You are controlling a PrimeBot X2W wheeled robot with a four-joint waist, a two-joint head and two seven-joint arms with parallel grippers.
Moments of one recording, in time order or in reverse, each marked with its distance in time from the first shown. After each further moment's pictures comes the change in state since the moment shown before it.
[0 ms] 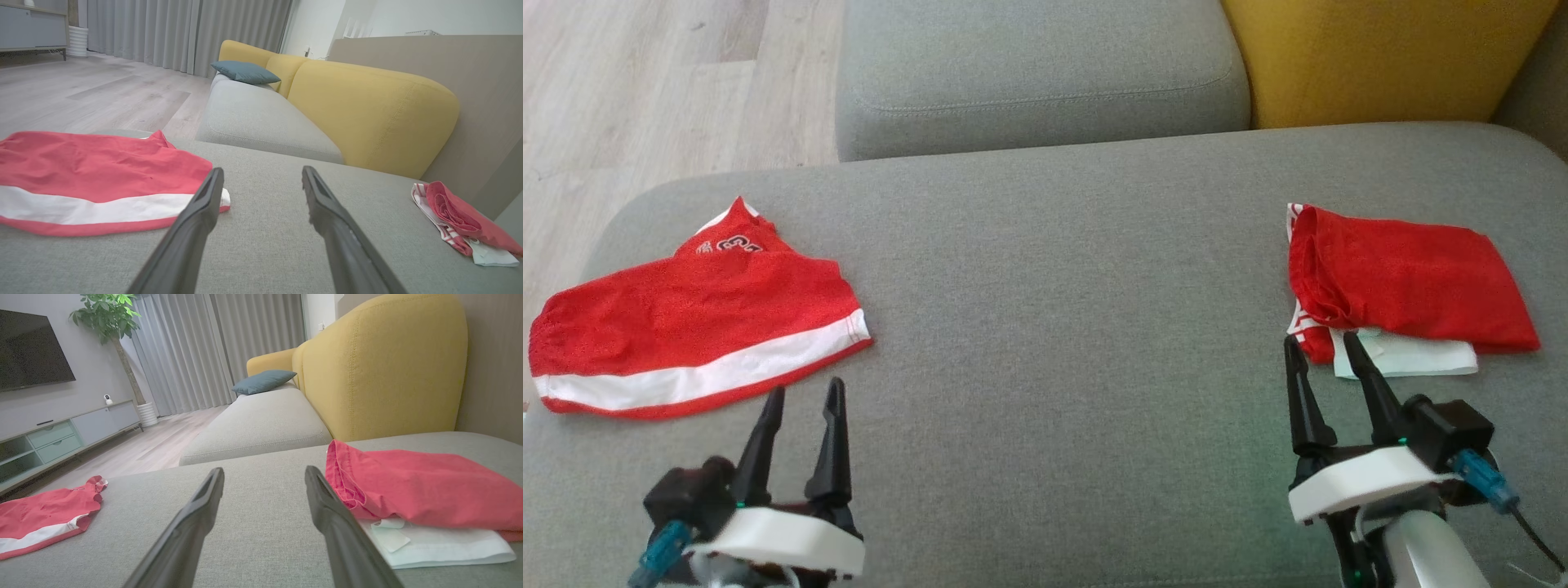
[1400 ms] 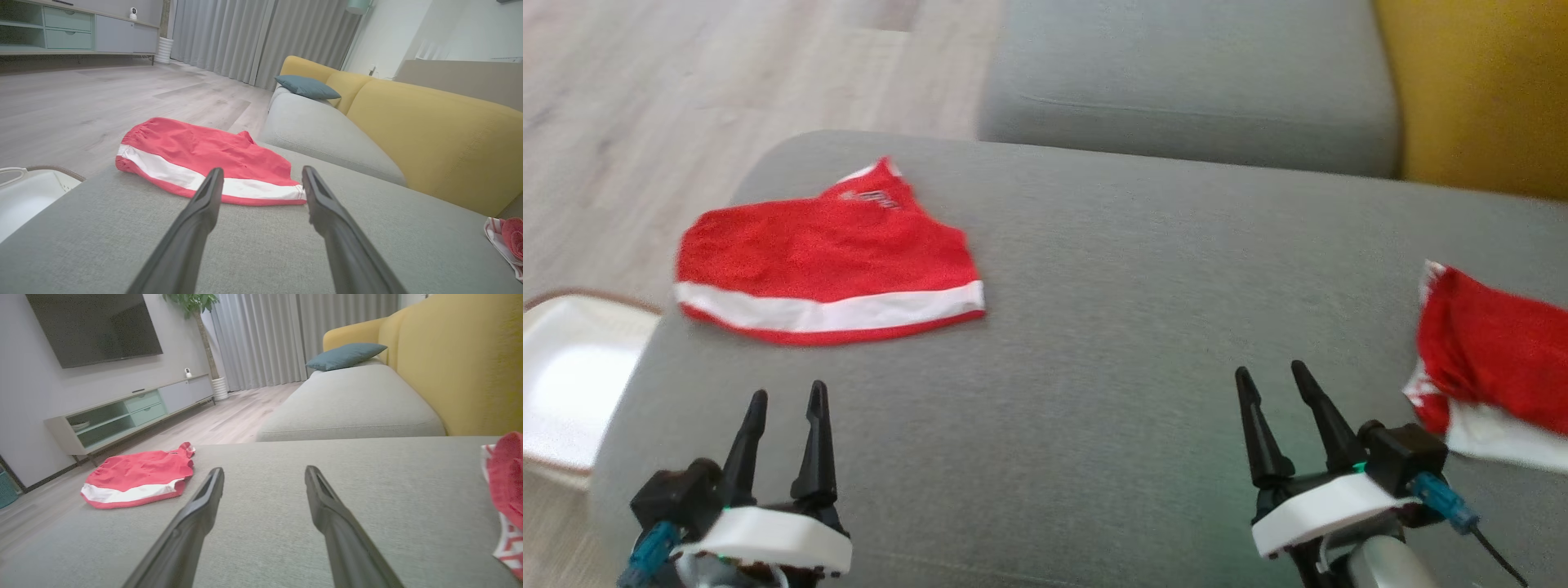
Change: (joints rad) left arm -0.003 0.001 0.024 0.027 -0.003 0.017 0.000; right arm 0.039 0.000 0.114 -0.005 0.049 0.000 -0.002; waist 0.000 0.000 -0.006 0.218
